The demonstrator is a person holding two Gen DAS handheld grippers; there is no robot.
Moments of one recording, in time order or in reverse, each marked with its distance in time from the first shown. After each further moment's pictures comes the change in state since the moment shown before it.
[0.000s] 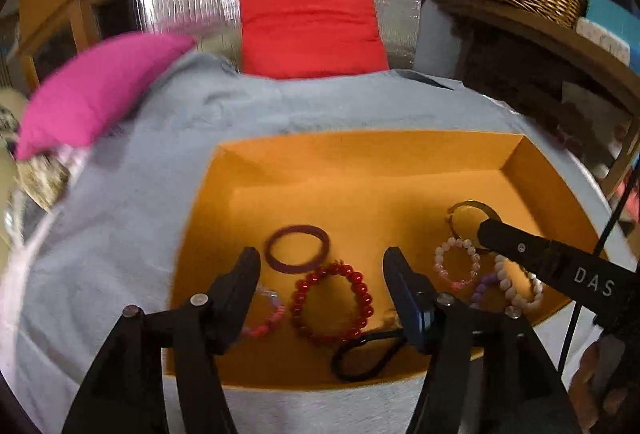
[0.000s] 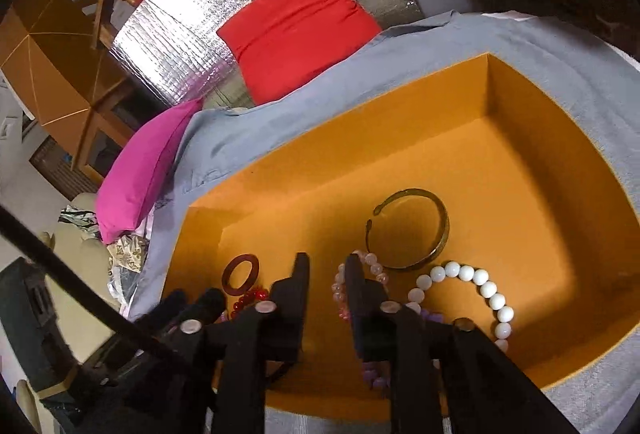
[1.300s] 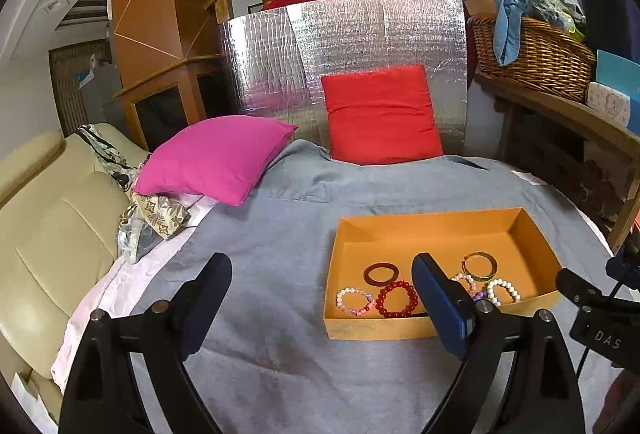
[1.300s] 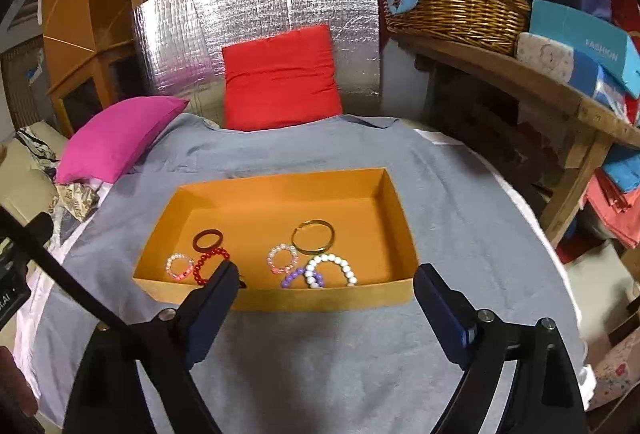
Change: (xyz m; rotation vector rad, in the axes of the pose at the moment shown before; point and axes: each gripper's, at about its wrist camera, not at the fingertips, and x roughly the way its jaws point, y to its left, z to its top) left arm -0.187 0.030 -0.011 -0.072 -0.236 0.237; right arm -0.166 0.063 -0.033 -0.319 -0.159 -0.343
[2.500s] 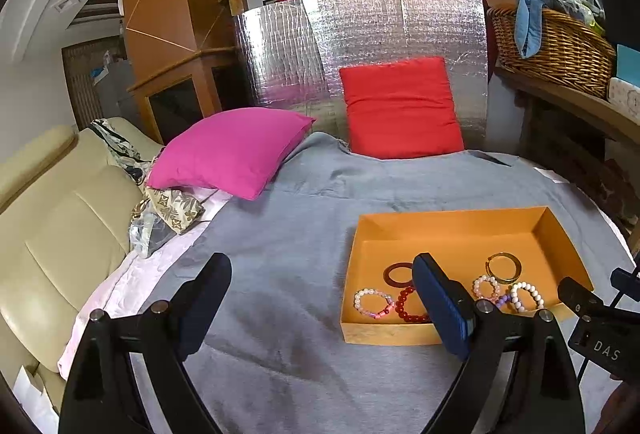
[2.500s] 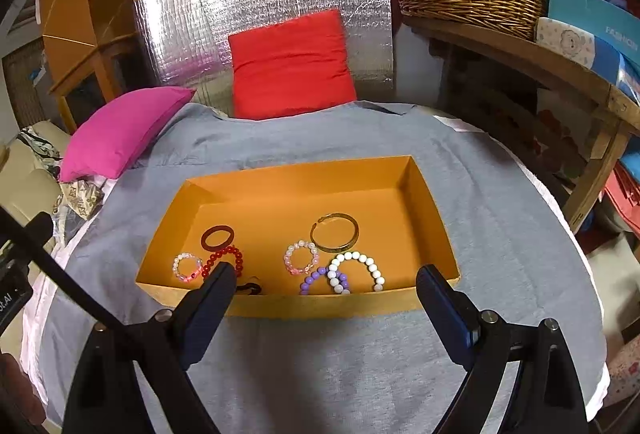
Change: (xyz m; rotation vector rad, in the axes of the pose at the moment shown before) left arm 0.019 0.003 -0.001 -0.009 0.020 0.067; right arm 0.031 0.013 0.001 0.012 0.043 0.027
